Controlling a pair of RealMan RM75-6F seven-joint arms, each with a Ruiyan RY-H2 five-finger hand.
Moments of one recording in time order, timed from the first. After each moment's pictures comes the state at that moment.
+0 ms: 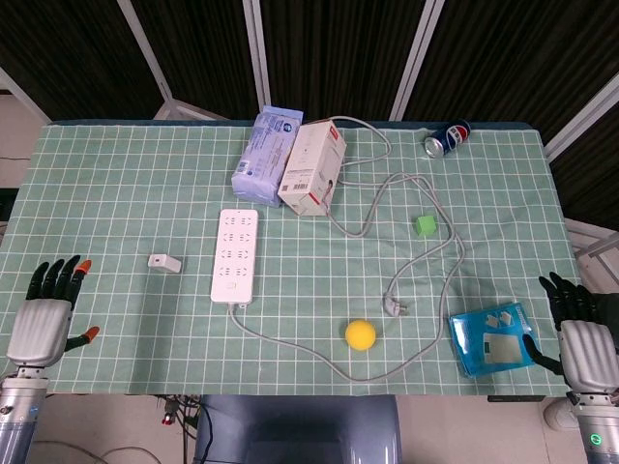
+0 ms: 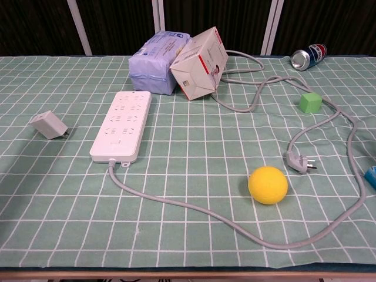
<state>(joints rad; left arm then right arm) -0.17 -1.25 -0.03 -1.64 1.43 1.47 0.34 0.06 -1.11 0.08 -1.65 -1.47 1.48 0.04</state>
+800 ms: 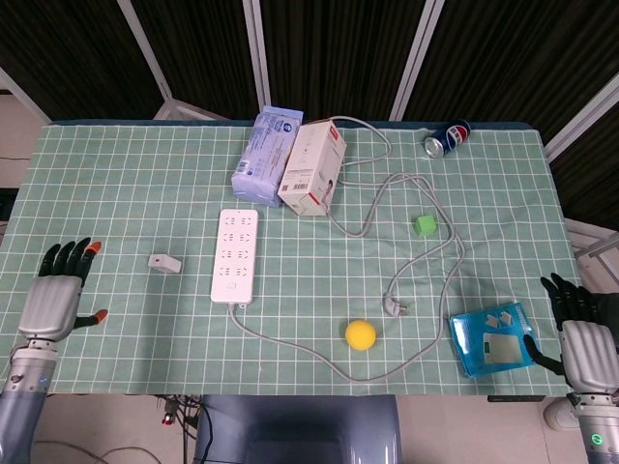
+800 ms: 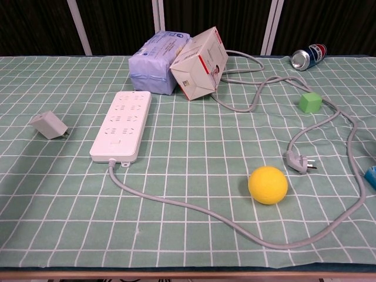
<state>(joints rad) -0.28 -1.19 -0.14 -1.72 1.25 1.27 0.40 0.06 -1.11 0.08 -1.66 -1.45 1.47 0.05</state>
